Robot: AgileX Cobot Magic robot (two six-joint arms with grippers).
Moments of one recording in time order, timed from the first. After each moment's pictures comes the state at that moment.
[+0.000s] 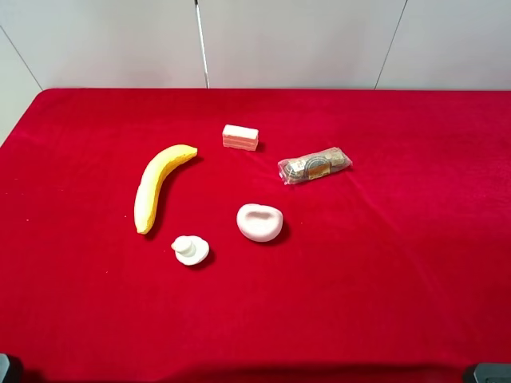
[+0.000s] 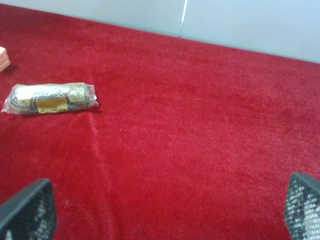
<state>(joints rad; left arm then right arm) -0.07 0.00 -0.48 0.03 1.06 0.01 0.13 -0.01 -0.50 -0.01 1.02 -0.10</state>
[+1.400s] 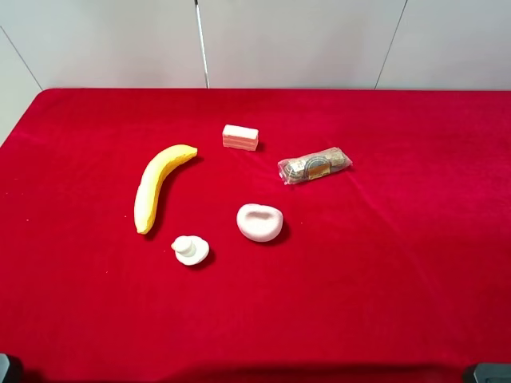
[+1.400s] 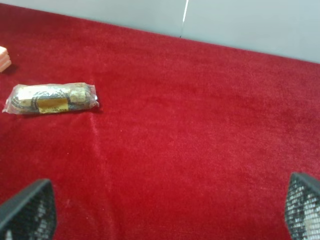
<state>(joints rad) -0.07 0.00 -0.48 0.03 1.06 0.01 0.13 -0.01 -0.50 -0.01 1.02 -0.10</state>
